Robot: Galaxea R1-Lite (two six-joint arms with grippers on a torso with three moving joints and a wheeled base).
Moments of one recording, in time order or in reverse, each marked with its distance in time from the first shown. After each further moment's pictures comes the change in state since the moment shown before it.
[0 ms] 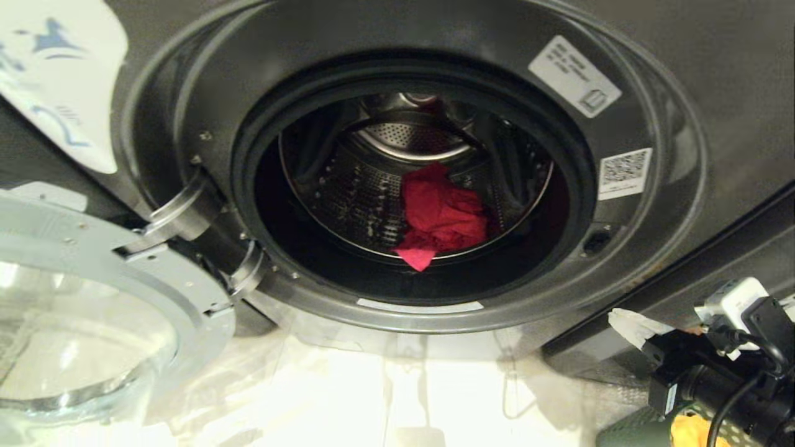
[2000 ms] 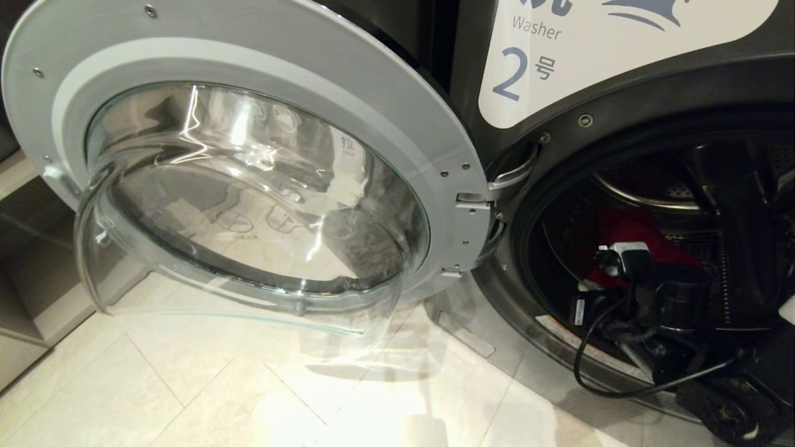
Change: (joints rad) left arm 0.000 0.000 0.000 0.000 -0.001 0.000; right arm -0.143 0.600 -0.329 -0.161 -0.319 0.309
